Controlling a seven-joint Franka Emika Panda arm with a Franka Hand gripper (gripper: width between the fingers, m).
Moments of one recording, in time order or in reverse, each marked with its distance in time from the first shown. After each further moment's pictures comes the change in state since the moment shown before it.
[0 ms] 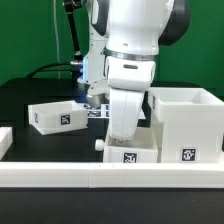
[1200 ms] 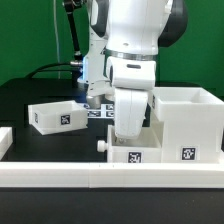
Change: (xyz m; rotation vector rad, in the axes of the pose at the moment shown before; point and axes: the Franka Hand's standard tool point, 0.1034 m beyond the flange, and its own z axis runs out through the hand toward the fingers) arm -0.001 0.000 0.001 -0.021 -0.006 -0.122
